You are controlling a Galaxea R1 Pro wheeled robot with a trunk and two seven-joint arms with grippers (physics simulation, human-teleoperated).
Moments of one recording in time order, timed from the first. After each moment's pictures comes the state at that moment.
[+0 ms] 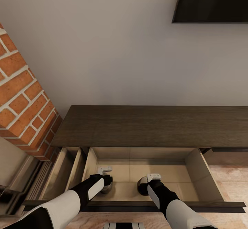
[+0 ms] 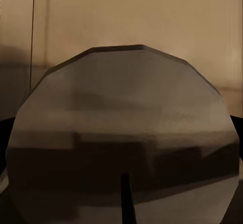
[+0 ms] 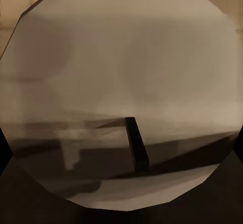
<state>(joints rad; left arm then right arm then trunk) -0.77 -0.09 -0.87 -0.32 1.04 0.25 0.35 -0.67 0.17 0.01 -0.32 -0.02 0.41 -0.16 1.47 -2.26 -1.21</state>
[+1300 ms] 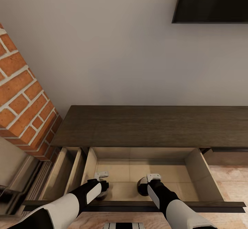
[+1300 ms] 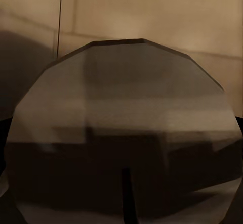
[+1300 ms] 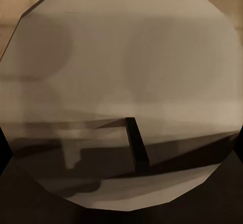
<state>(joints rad) -0.76 -0.10 -0.87 -0.23 1.05 0.24 0.35 -0.67 0.17 0.01 -0.32 -0.02 0.42 -0.16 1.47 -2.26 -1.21</state>
